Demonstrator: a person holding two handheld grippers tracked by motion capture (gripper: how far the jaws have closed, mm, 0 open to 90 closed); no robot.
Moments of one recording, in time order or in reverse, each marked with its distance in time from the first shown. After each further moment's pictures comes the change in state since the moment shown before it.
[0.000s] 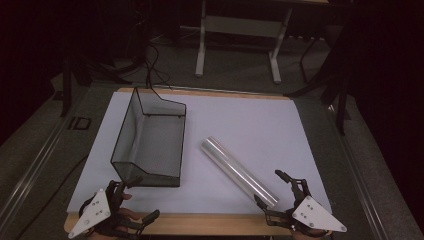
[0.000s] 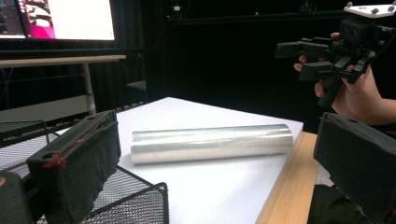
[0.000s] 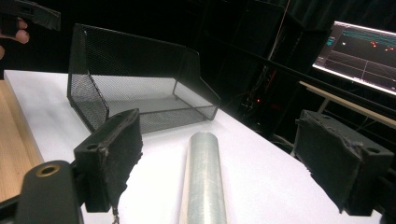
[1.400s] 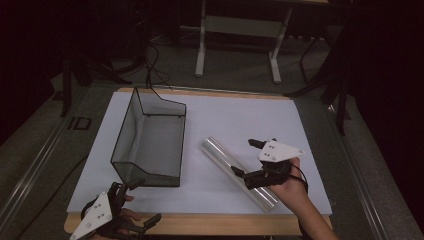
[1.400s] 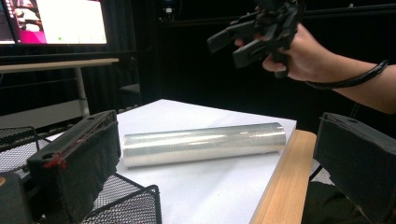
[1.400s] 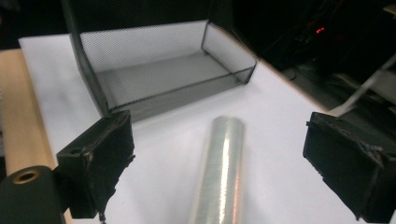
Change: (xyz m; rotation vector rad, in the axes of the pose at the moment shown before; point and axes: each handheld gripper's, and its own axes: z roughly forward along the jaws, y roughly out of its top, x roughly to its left) left arm -0.004 -0.002 0.001 -0.009 -0.026 0.022; right arm -0.042 0.050 0.103 0.352 0.246 0.081
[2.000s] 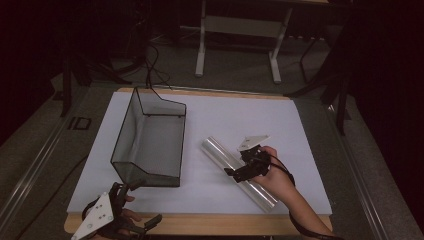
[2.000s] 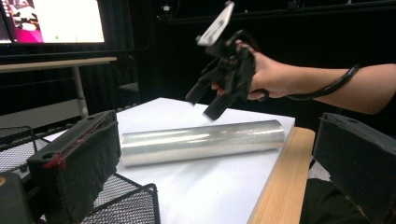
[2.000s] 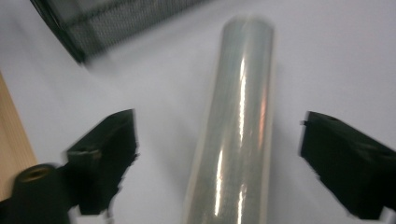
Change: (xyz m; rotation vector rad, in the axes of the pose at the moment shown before) left arm -0.002 -0.001 0.001 0.008 -0.007 0.010; right arm -0.024 -0.034 0.073 0.359 0.061 0.130
